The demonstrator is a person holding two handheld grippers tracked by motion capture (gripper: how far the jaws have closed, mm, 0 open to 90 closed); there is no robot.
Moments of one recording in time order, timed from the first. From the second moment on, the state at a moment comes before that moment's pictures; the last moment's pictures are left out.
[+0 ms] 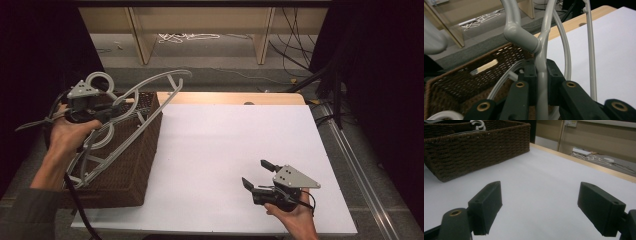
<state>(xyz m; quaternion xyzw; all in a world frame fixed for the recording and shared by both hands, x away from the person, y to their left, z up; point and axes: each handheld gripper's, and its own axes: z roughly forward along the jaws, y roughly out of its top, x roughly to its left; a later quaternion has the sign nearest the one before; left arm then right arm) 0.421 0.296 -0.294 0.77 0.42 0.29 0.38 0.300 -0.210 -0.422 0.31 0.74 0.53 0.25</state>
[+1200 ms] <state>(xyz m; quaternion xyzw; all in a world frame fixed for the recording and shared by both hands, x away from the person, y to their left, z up) 0.422 0.381 -0.357 0.74 0.48 0.33 0.33 0.301 -0.209 -0.423 0.31 0.75 0.52 0.25</state>
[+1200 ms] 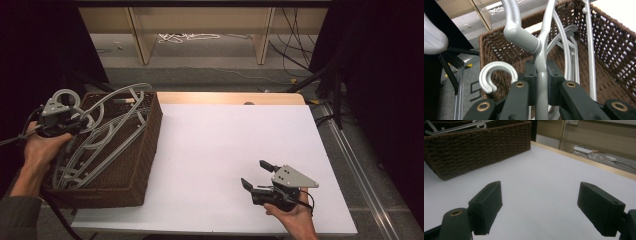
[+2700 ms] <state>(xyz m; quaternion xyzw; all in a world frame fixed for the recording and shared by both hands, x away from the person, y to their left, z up) 0.446 0.381 -0.406 0.78 0.50 0.30 0.23 0.301 -0.208 -0.425 0.32 0.75 0.52 0.23</state>
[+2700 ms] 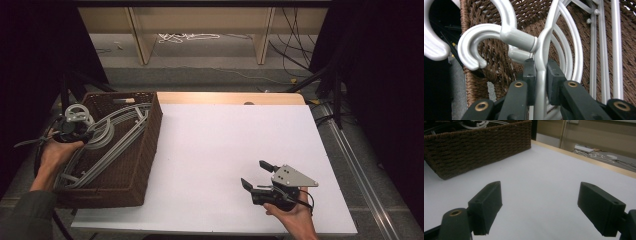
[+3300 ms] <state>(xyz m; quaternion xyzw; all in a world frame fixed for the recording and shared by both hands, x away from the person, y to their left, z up) 0.437 0.384 -0.401 0.74 0.54 0.31 0.26 0.301 -0.208 -0.425 0.32 0.75 0.52 0.23</state>
